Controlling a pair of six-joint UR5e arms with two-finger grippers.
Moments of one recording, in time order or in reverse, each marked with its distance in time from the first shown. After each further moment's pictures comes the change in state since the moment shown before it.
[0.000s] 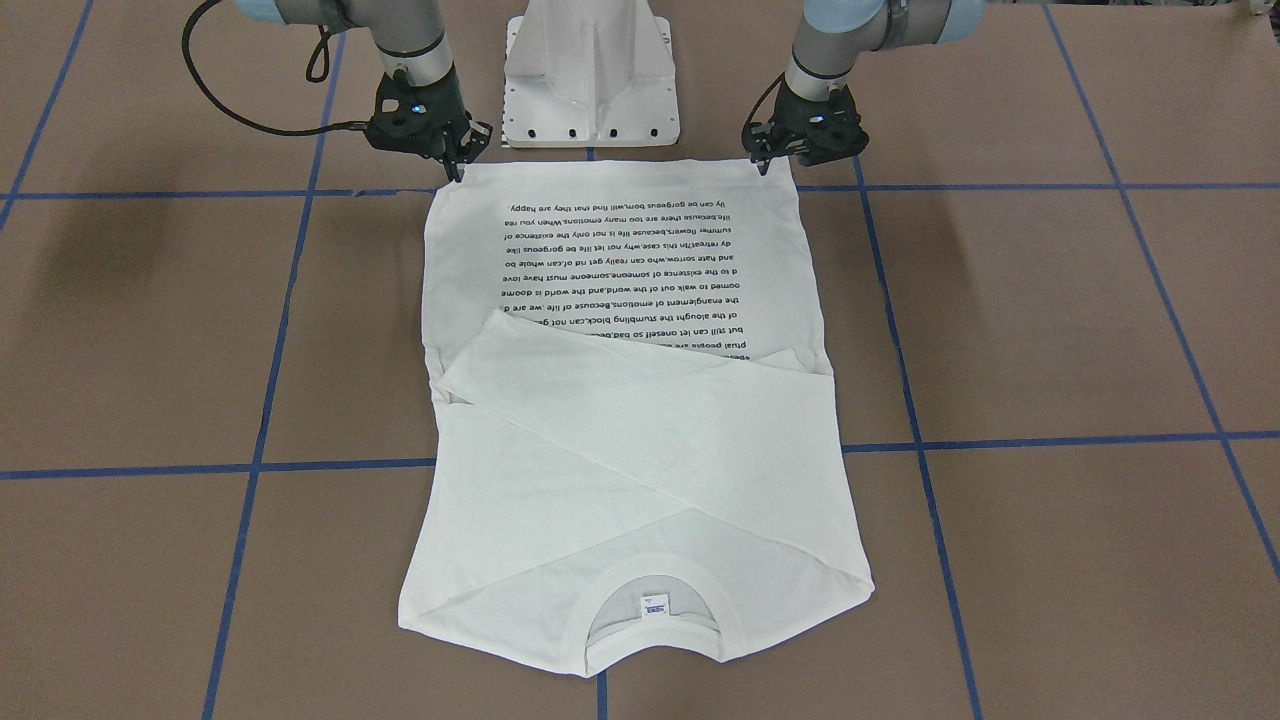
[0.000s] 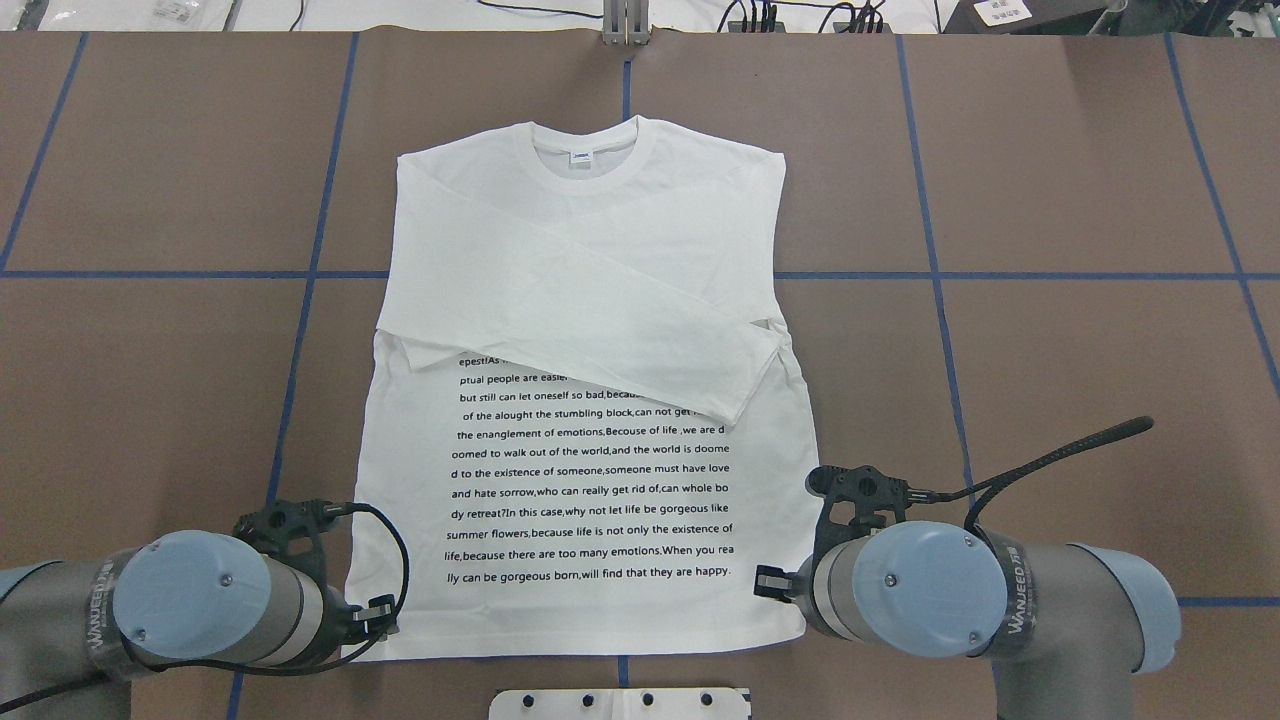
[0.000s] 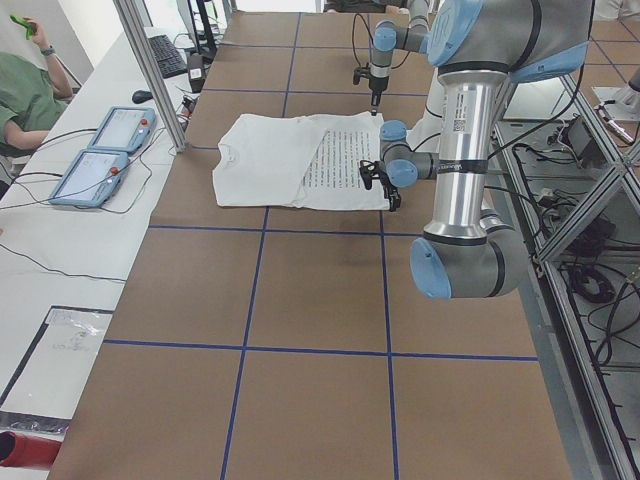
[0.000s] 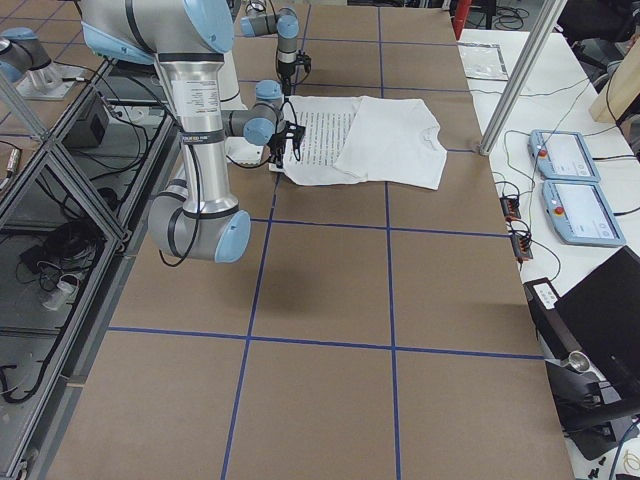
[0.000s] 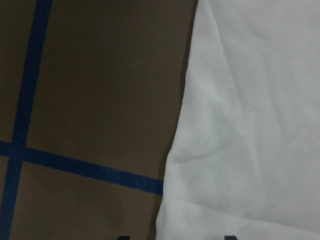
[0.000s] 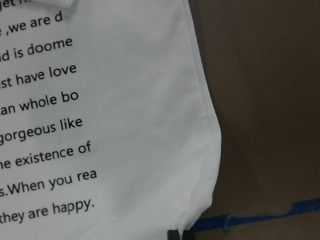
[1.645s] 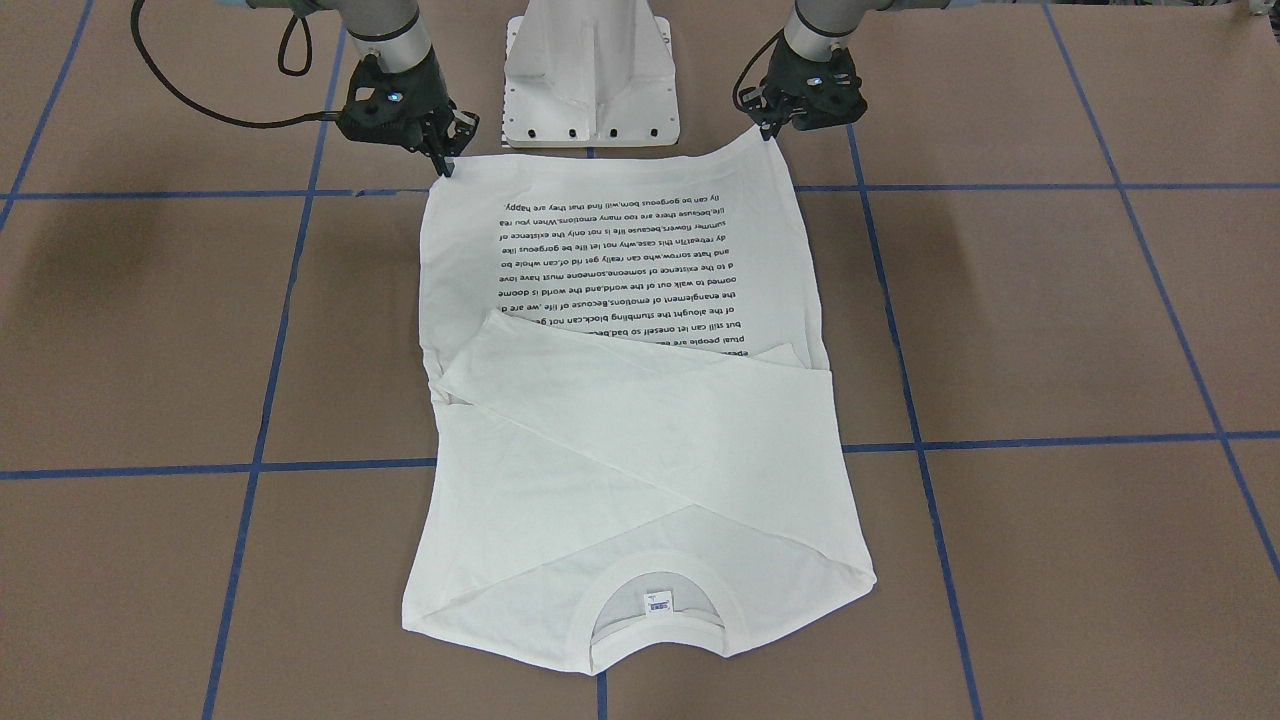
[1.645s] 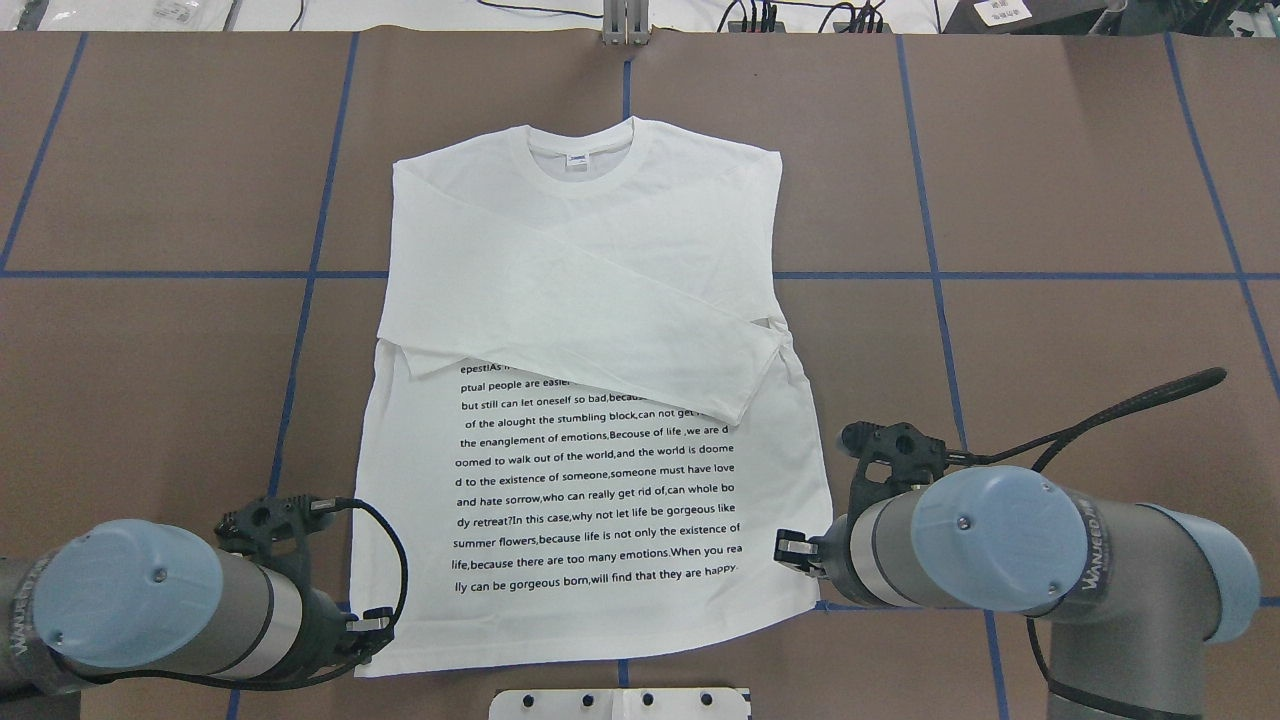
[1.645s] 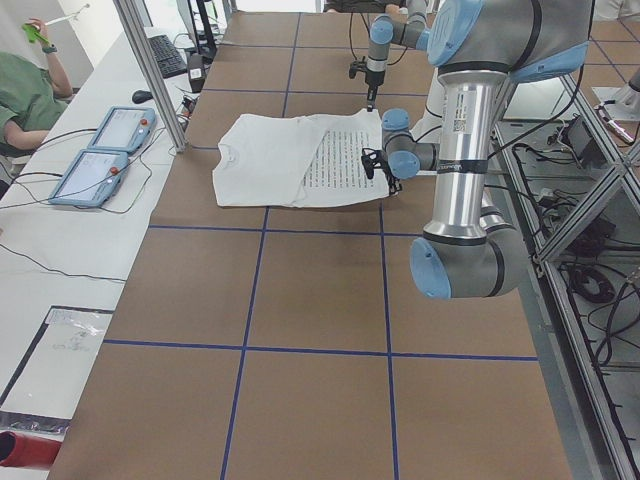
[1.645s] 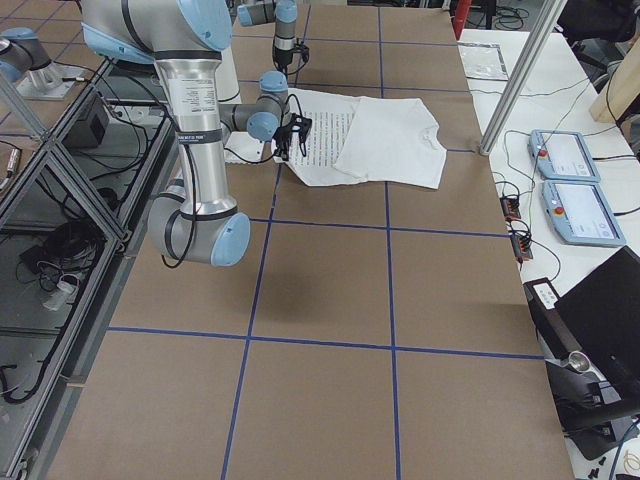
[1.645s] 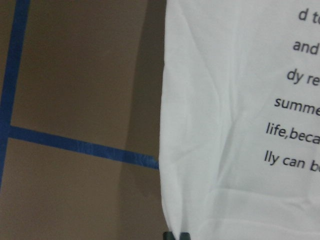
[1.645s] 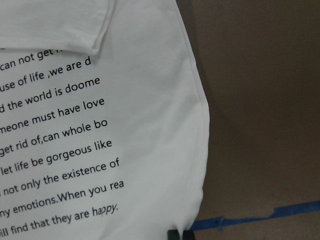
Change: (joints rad) left arm -0.013 0.015 -0.155 0.035 -0.058 -0.001; right arm 0.084 -0.039 0.108 -0.009 0.084 -0.025
